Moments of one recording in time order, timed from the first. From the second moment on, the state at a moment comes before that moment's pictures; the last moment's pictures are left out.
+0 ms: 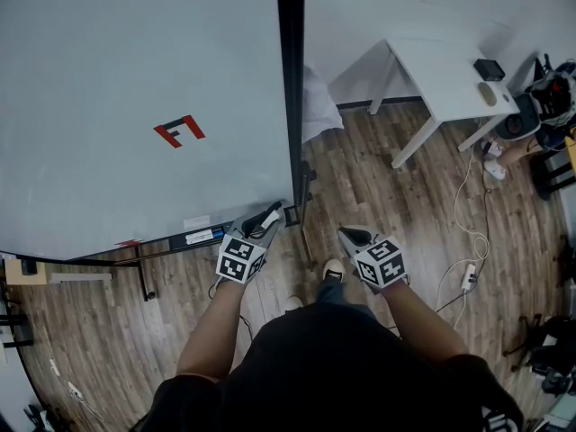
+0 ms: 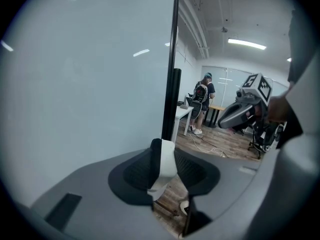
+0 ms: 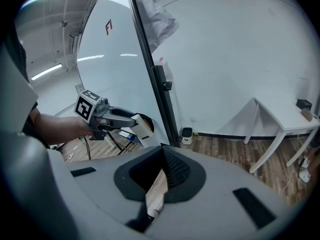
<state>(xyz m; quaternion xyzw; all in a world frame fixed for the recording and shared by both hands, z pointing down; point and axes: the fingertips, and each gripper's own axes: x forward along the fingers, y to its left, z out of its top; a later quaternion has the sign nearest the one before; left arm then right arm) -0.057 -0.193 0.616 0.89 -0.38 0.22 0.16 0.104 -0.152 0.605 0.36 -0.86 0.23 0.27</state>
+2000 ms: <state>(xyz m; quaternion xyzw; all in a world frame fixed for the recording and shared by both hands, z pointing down) -0.055 -0.204 0.686 0.86 -0.40 0.26 0.18 0.120 -0.140 0.618 0.37 -0.85 0.25 0.28</state>
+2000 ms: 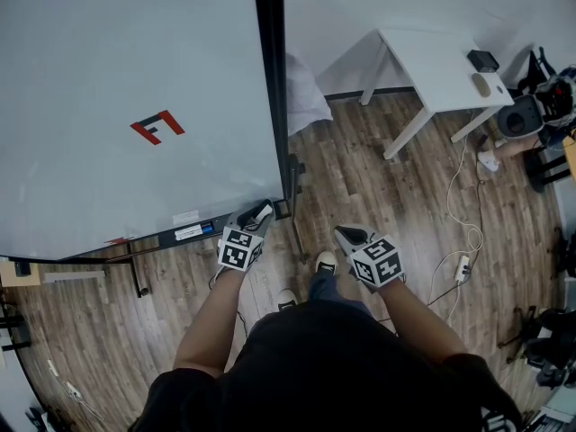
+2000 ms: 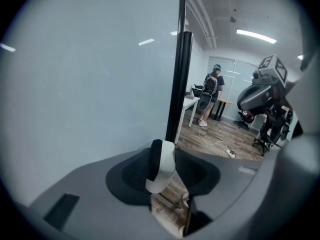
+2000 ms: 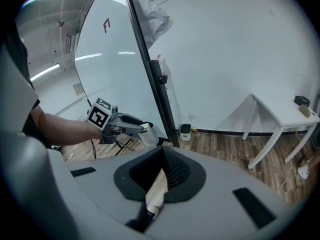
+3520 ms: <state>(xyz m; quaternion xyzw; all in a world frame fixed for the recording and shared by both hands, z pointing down) -0.118 -0.134 0.621 0.87 -0.45 0.17 0.15 0.067 -0.114 0.590 0.33 -0.88 0.20 0.27</state>
